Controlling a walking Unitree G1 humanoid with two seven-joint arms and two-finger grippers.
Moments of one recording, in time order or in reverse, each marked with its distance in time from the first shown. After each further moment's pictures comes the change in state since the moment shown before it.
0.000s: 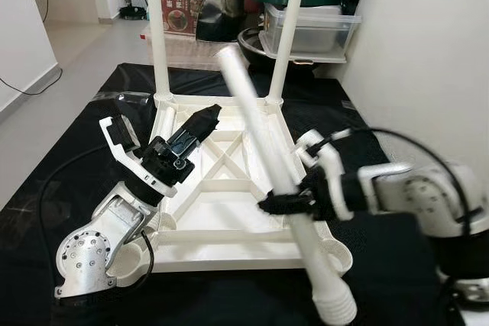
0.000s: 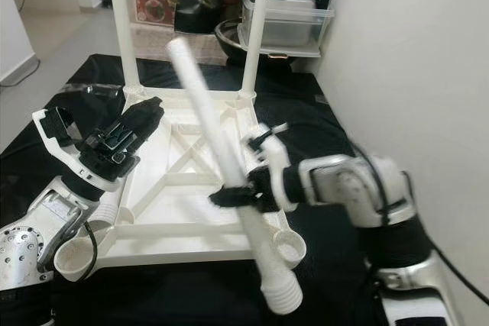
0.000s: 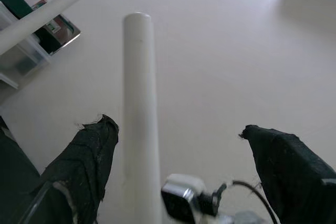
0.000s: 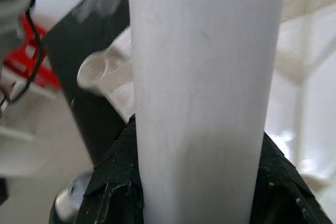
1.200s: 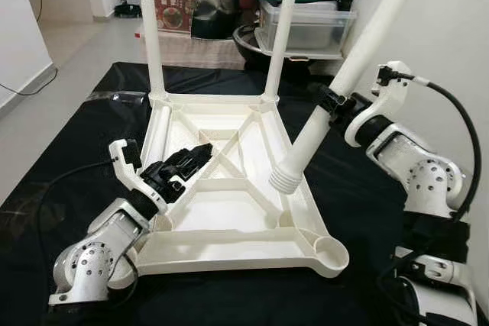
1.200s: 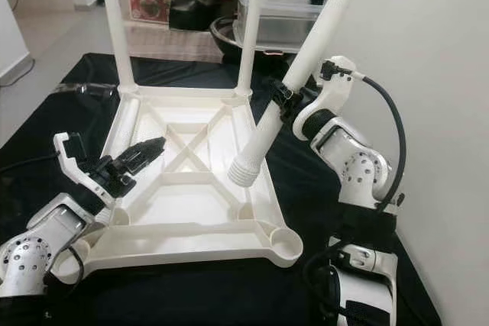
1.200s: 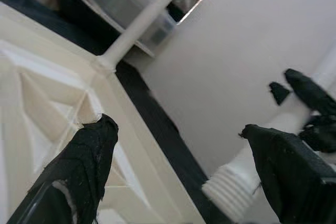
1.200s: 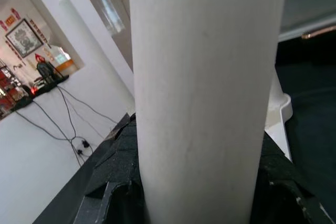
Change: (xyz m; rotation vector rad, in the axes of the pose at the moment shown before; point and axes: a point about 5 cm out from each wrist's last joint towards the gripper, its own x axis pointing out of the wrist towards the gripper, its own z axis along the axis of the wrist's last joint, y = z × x) left arm -0.035 0.053 -0.005 0.258 0.106 0.461; right arm -0.023 -0.045 0.050 0.183 -0.865 -0.427
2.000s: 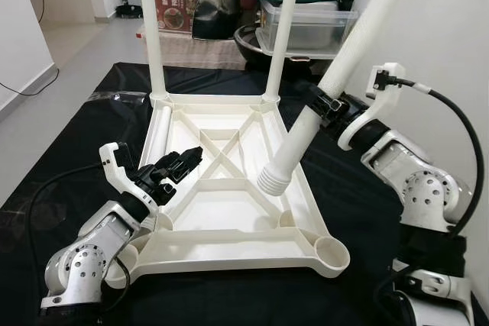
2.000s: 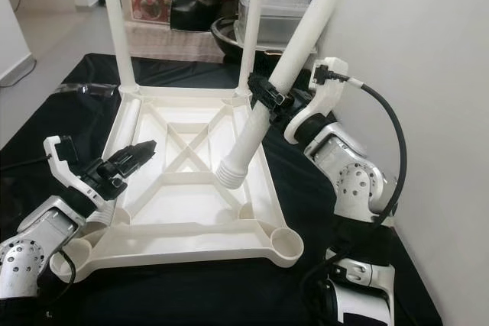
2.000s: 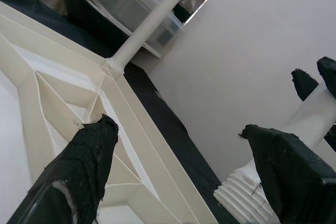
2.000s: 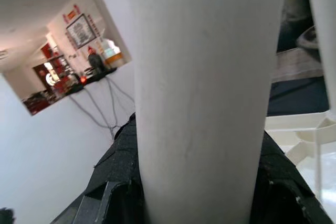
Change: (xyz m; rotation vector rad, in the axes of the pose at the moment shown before) left arm -0.006 0.004 0.003 0.024 0.006 -0.004; right arm -0.003 0.022 -0.014 -0.008 0.007 0.214
